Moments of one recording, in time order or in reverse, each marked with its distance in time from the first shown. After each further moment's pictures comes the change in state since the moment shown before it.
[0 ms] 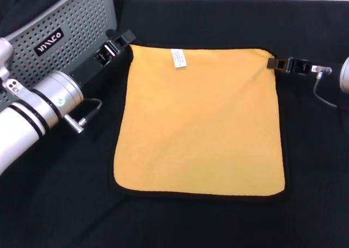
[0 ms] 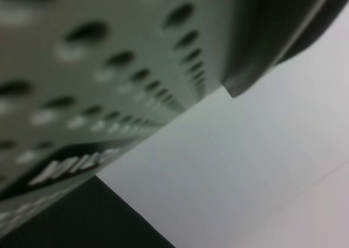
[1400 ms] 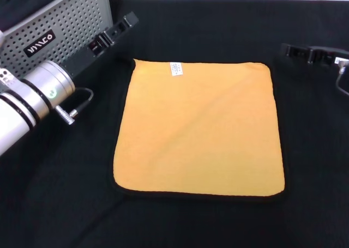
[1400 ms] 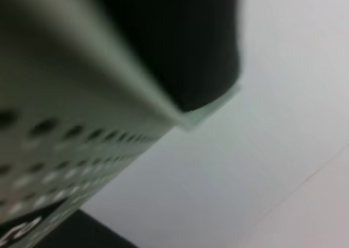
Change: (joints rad) left arm 0.039 0.008 0.054 0.113 -0.011 -0.013 0.022; right arm -0.132 0.011 -0.014 -0.211 0.014 -0.020 -0.068
